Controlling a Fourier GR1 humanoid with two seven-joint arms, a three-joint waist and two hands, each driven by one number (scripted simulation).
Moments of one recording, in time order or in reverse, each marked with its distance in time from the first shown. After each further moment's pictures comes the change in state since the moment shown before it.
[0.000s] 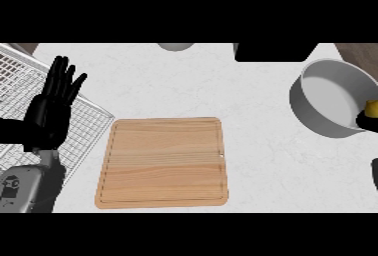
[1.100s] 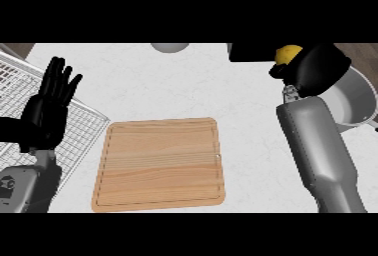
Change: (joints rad) left arm 0.005 0.038 -0.019 0.004 0.033 0.041 0.019; right arm -0.449 0.253 0.293 0.128 0.373 0.124 0.356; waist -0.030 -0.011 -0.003
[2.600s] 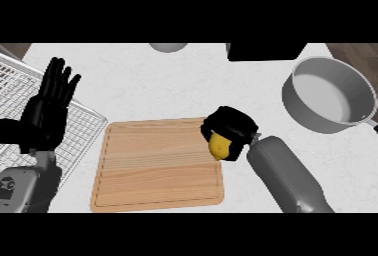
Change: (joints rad) left arm 0.007 0.005 -0.009 -0.004 0.003 0.011 -0.009; right arm 0.151 0.020 0.380 0.306 -0.651 0.237 -1.668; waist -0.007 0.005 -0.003
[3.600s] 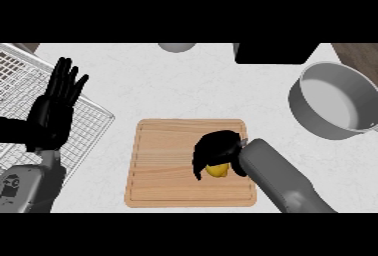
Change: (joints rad) left arm -0.009 0.007 -0.033 0.018 0.025 -0.010 -0.026; right arm -0.082 -0.026 0.316 0.117 0.035 0.134 -0.423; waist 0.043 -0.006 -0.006
